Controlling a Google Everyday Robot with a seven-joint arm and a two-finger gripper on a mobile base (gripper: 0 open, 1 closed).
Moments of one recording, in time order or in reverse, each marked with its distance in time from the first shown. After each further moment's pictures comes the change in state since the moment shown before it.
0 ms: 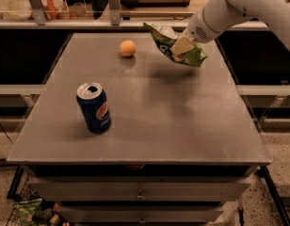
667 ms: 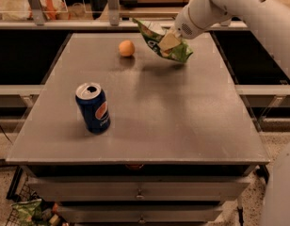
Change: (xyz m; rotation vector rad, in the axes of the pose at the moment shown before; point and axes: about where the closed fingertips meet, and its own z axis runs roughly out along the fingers) arm -0.038 -0.003 0.040 -0.040 -0.059 -0.013
